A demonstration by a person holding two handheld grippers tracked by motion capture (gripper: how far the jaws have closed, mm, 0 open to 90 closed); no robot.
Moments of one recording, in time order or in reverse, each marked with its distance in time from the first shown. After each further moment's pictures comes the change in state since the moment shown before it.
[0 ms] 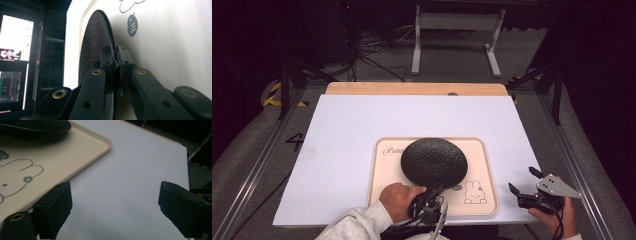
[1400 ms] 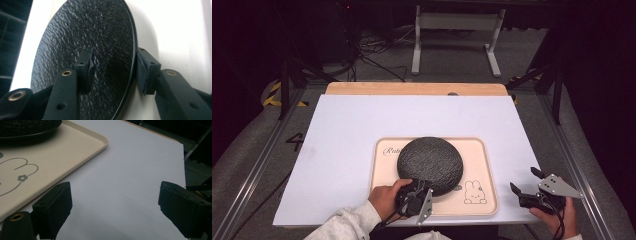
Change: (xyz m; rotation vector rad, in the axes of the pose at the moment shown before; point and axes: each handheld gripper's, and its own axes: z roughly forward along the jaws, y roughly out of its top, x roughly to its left) left arm 0.009 -0.041 -0.001 -0.010 -0.242 -0.277; right arm -0.003 -0.004 -0.001 0.002 -0.014 0.022
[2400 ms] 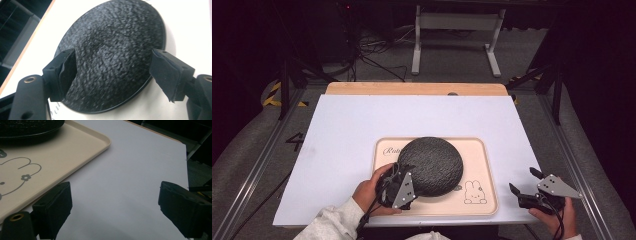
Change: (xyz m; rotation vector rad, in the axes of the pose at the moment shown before) left arm 0.034 -0.031 -0.038 -0.114 0.023 -0.241; right arm 0.002 0.001 0.000 0.003 0.011 -0.010
